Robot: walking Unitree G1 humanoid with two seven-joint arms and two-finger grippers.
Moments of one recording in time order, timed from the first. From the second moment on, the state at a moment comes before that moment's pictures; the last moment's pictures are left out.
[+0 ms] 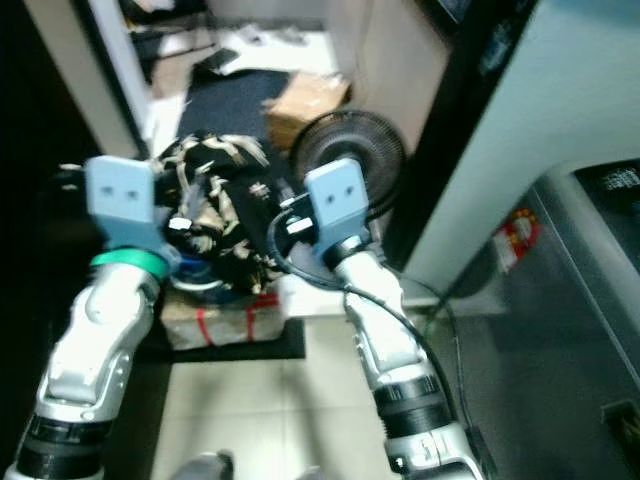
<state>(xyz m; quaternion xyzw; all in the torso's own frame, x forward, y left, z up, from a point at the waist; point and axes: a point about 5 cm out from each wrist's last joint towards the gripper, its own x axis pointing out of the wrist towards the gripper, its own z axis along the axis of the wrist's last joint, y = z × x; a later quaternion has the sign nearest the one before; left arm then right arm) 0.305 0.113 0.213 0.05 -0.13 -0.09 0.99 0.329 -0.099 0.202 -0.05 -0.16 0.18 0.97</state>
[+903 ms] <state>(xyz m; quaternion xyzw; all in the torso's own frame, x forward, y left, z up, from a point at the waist) 0.306 0.115 0.210 0.05 -0.13 -0.08 0.99 0.332 -0.100 0.199 -0.06 -0.15 0.17 0.97</state>
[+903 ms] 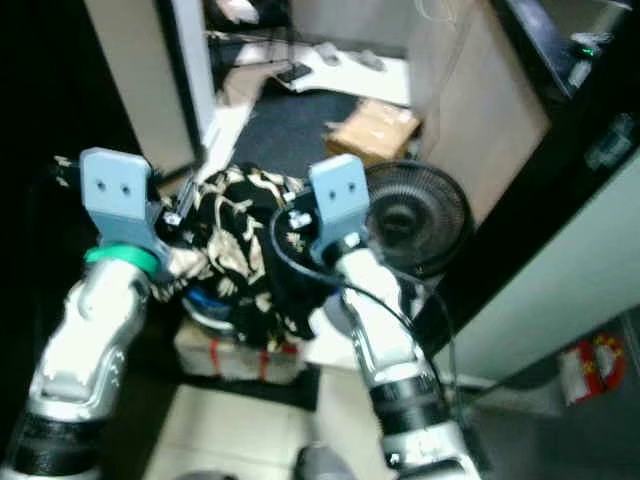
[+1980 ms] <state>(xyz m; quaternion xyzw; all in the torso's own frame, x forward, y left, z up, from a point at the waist) 0.307 0.112 0.210 0.05 -0.13 -0.08 0.99 0.333 -0.100 0.203 -0.06 -0.16 0.17 0.97</state>
